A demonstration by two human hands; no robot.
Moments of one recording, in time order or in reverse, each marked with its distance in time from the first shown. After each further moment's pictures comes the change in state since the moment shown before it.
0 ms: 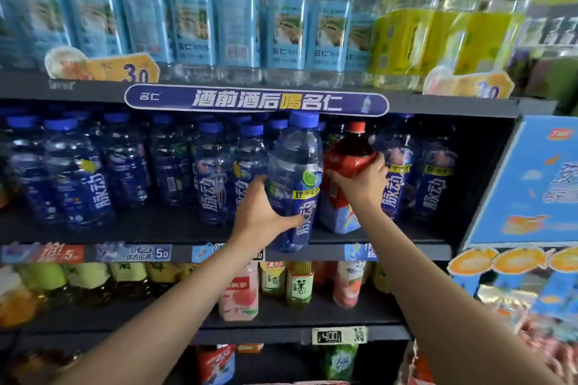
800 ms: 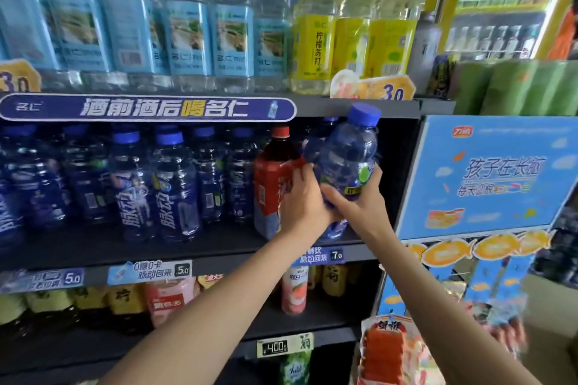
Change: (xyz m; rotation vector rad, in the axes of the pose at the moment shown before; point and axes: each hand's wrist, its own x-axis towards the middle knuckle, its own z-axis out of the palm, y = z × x) left_hand 0.003 0.121 0.143 0.131 -0.040 0.222; right_hand 0.001 0.064 -0.117 0.295 -0.137 -0.254
